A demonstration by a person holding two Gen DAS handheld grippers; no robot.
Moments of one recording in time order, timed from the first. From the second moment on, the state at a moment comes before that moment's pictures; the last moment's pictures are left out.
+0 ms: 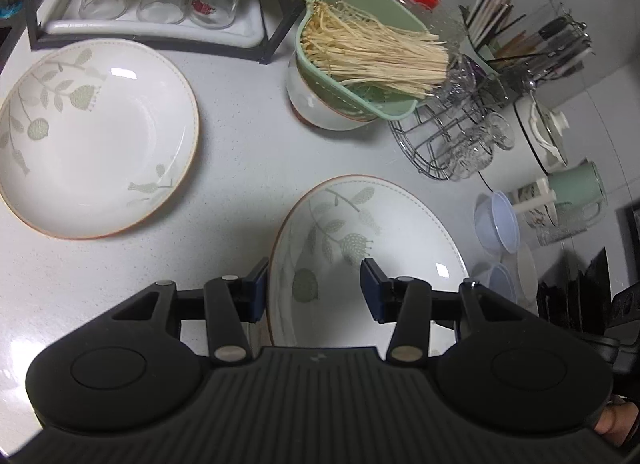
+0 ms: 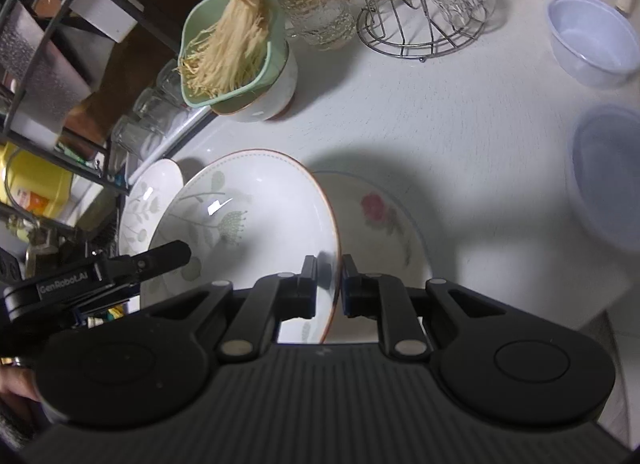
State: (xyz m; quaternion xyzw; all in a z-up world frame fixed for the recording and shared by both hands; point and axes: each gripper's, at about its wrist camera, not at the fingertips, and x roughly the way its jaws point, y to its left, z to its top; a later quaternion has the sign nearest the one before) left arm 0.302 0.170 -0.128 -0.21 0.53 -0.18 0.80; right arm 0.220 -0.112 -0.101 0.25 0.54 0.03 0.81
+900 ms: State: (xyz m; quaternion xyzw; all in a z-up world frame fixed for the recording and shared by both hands) left arm 0.277 0.129 -0.163 -0.18 0.56 -0.06 0.80; right arm 0.258 -0.125 -0.147 0.16 0.60 0.13 0.77
